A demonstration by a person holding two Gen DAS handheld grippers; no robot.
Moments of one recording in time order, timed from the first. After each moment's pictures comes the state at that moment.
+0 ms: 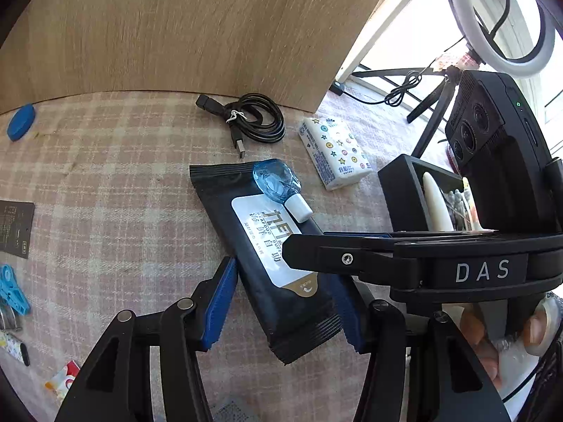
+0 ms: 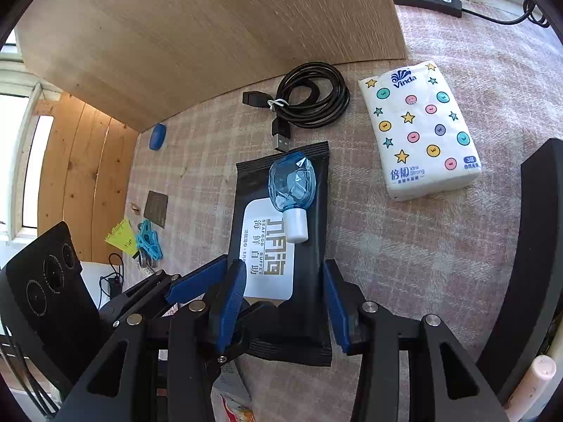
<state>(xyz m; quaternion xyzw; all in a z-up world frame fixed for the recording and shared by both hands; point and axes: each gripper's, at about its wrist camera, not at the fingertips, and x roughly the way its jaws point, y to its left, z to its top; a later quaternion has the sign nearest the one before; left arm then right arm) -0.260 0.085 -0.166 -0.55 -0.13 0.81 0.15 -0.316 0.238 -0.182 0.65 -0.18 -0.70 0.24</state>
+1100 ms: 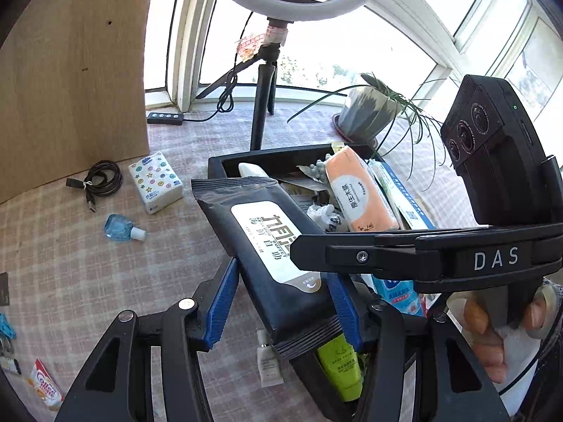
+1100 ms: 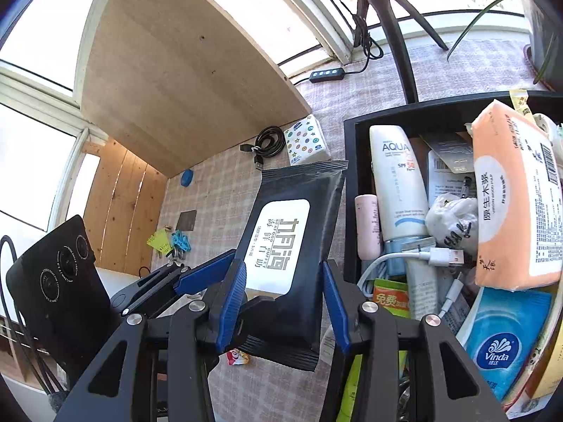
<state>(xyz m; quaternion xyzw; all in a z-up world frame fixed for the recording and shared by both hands) -0.195 0.246 -0.077 -0.48 -0.02 0.82 0.30 -0.198 0.382 -0.088 0.55 -0.25 -0.77 0.20</state>
